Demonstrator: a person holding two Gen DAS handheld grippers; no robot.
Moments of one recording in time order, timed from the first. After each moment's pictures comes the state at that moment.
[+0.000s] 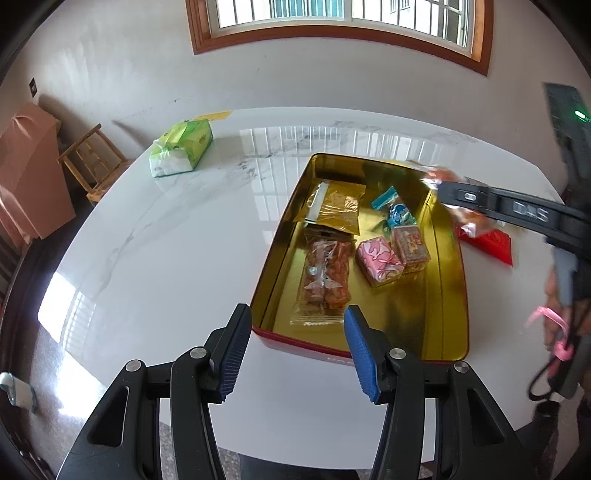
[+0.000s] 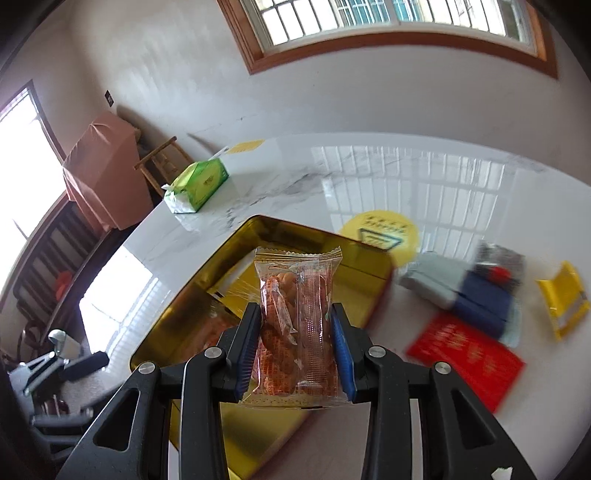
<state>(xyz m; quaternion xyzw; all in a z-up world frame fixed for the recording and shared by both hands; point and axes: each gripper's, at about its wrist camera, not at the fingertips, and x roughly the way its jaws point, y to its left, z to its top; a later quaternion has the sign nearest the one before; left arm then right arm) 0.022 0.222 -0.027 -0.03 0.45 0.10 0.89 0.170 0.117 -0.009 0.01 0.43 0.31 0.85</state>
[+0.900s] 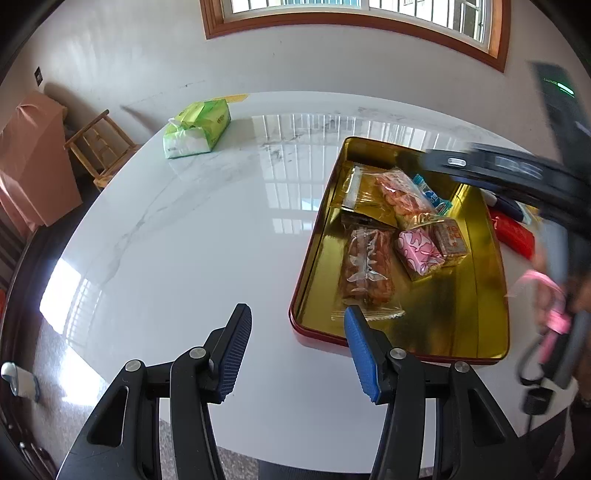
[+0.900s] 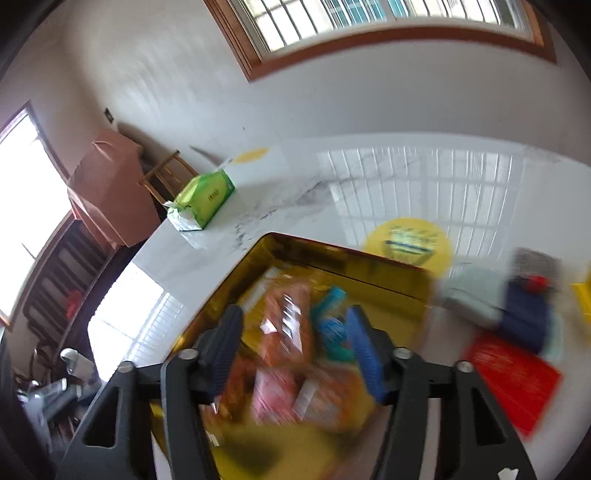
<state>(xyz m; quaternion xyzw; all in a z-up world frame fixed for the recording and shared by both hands) 0.024 0.249 -0.040 -0.04 0.47 0.12 0.88 0.162 0.088 -0.005 0.02 0.40 0.31 0.86</state>
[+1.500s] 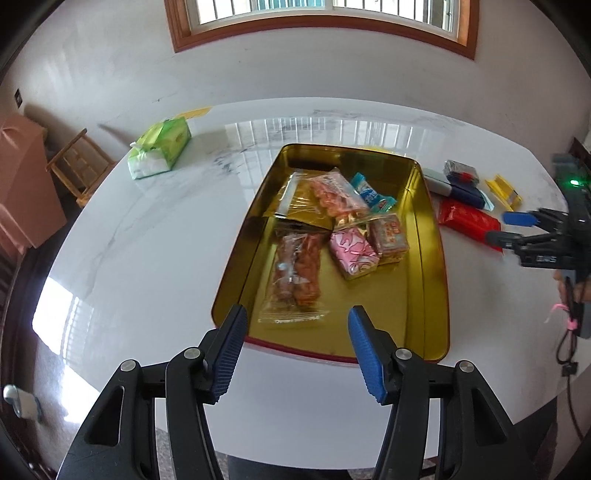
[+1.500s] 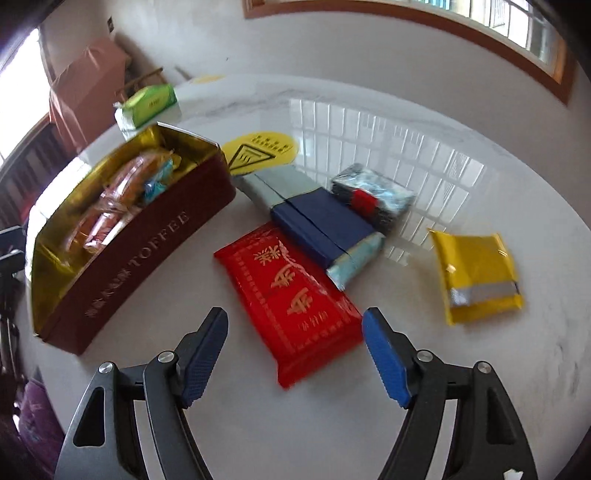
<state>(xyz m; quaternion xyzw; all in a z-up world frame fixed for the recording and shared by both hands) 0.033 0.195 -0.030 -0.02 0.47 0.08 0.88 0.200 -0.002 -0.064 -0.15 0.47 0.29 0.82</state>
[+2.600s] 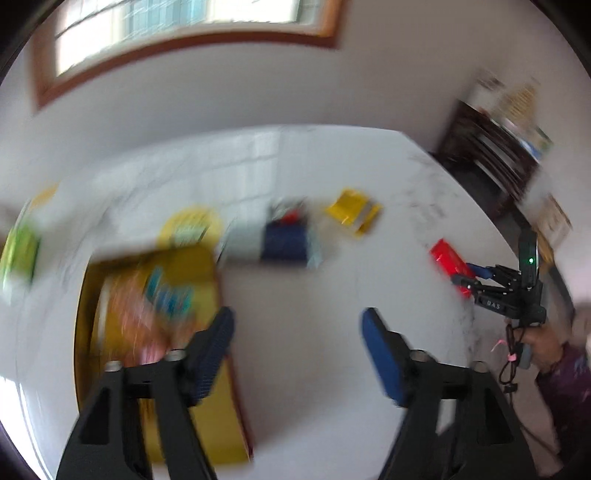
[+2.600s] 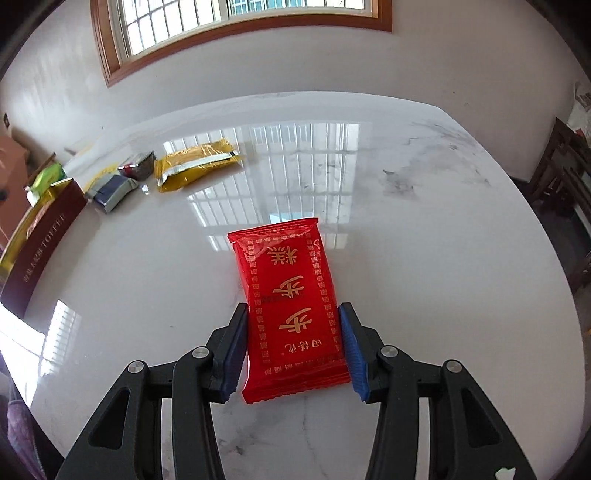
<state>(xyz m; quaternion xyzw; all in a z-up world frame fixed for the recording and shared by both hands) 0.127 0.067 0.020 0.04 0.44 -0.19 0.88 0.117 -0.246 -0.069 -0.01 0.44 0.08 0.90</state>
